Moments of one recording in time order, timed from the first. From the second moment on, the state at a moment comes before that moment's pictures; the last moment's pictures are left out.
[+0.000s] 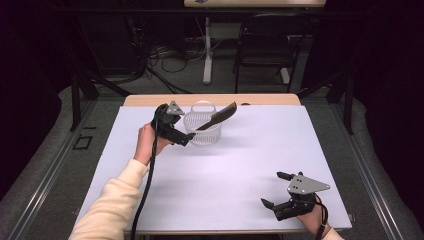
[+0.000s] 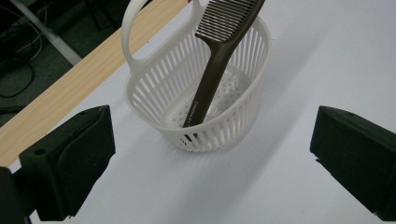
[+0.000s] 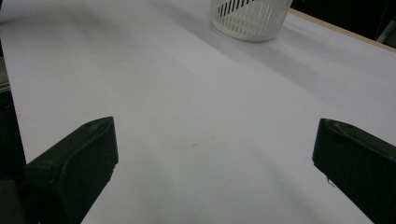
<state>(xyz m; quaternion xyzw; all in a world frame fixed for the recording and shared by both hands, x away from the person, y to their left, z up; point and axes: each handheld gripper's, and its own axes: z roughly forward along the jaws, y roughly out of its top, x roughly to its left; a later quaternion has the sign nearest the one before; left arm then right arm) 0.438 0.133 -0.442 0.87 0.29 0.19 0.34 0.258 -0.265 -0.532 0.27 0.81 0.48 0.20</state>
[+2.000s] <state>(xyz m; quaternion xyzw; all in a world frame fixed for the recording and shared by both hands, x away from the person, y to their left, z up) 0.348 0.178 -0.475 0.86 0.33 0.20 0.32 0.258 -0.263 -0.532 0.27 0.81 0.48 0.19</state>
